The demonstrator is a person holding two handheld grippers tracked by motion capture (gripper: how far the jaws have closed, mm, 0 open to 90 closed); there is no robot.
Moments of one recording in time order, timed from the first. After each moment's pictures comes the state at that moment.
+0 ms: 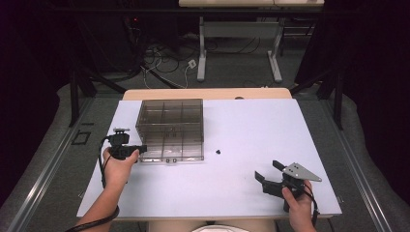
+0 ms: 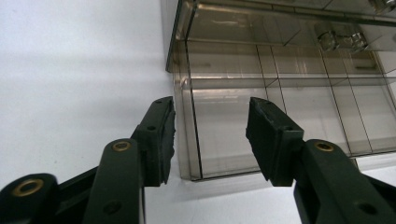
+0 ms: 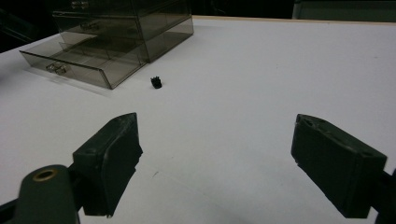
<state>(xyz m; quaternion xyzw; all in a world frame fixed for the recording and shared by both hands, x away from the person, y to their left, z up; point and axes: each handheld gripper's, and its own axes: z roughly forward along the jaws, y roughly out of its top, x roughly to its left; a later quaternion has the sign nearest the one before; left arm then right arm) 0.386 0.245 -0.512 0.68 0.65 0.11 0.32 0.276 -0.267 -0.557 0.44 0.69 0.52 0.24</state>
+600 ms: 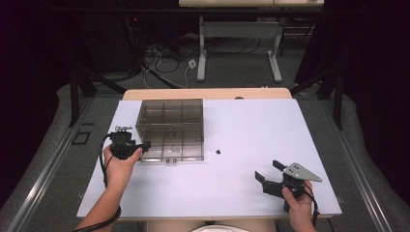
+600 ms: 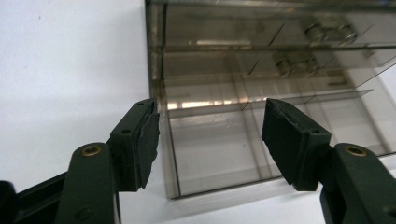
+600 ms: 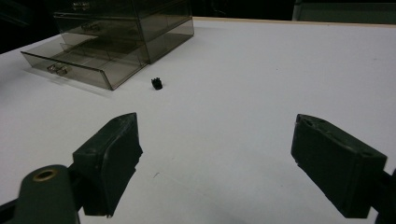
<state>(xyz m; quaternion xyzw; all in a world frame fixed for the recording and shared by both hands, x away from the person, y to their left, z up) 0.377 0.231 -0.495 0.70 0.60 0.17 0.35 0.275 -0.268 -0.556 0.44 0.69 0.52 0.25</state>
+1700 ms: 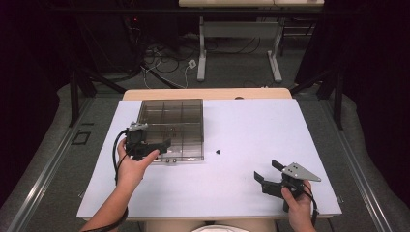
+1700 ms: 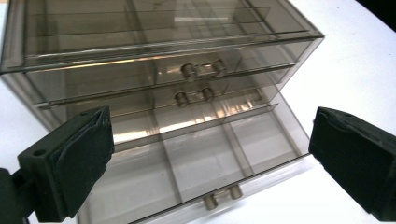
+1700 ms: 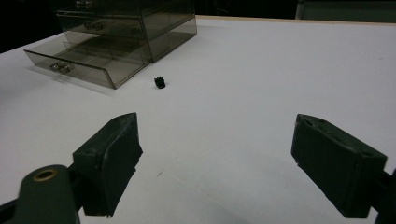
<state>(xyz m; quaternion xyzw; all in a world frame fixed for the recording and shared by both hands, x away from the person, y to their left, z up) 0.369 0.182 -0.476 0.72 0.53 0.16 0.41 0.276 -0.266 -0.557 0.43 0.70 0.52 0.24</state>
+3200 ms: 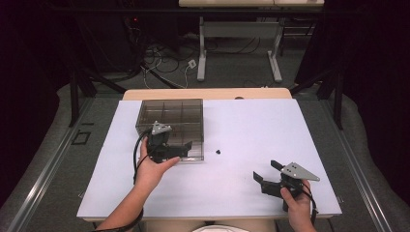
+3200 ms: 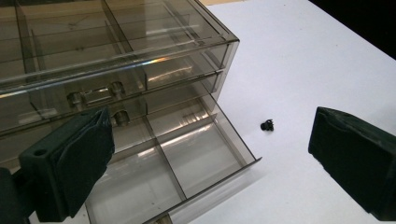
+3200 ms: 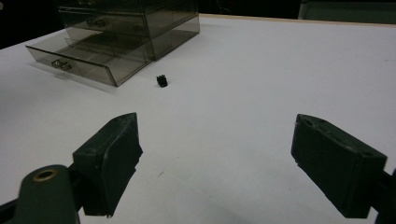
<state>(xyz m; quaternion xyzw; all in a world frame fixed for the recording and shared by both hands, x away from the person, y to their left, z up) 0.362 0.128 -0.478 0.75 0.47 0.16 0.44 0.277 -0.264 -0.556 0.43 0.70 0.52 0.24</state>
